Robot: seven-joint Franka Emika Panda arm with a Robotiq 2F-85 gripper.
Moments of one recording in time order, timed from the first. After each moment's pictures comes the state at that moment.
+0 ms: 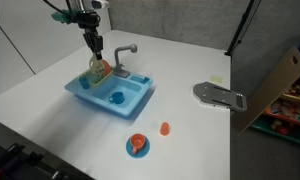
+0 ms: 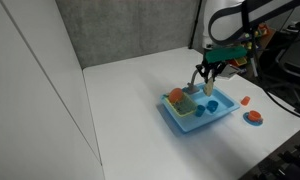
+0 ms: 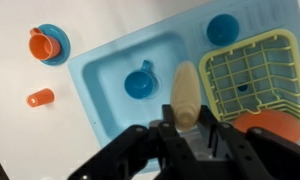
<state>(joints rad) 0.18 0.47 -0.10 -1.80 -0.10 2.09 0.60</state>
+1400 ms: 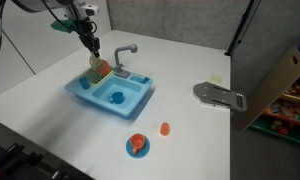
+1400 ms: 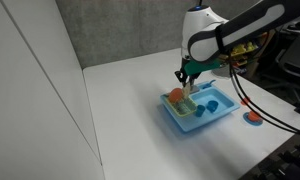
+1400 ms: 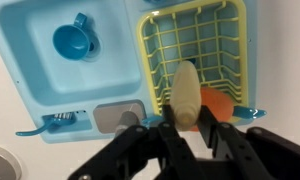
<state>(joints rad) 0.25 0.62 -0.06 -1.68 -0.15 2.28 0.60</state>
